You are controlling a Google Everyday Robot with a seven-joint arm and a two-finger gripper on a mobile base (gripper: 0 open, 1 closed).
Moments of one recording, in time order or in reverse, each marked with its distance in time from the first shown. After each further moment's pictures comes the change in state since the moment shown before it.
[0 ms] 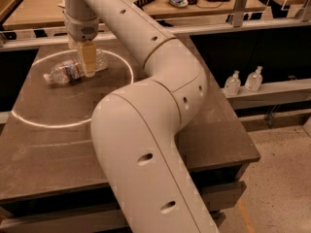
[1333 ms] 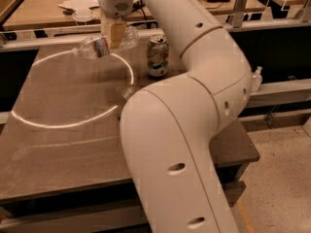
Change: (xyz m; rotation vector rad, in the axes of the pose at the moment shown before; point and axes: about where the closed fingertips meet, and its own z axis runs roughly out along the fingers) arm 0.067 0.026 -0.087 0.095 0.032 0.084
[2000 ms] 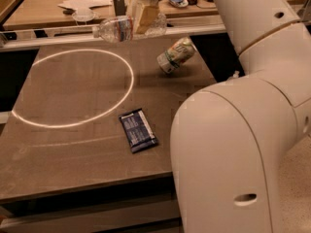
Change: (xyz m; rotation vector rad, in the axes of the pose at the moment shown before) arm 0.048 0.047 -0.093 0.097 -0.095 0.063
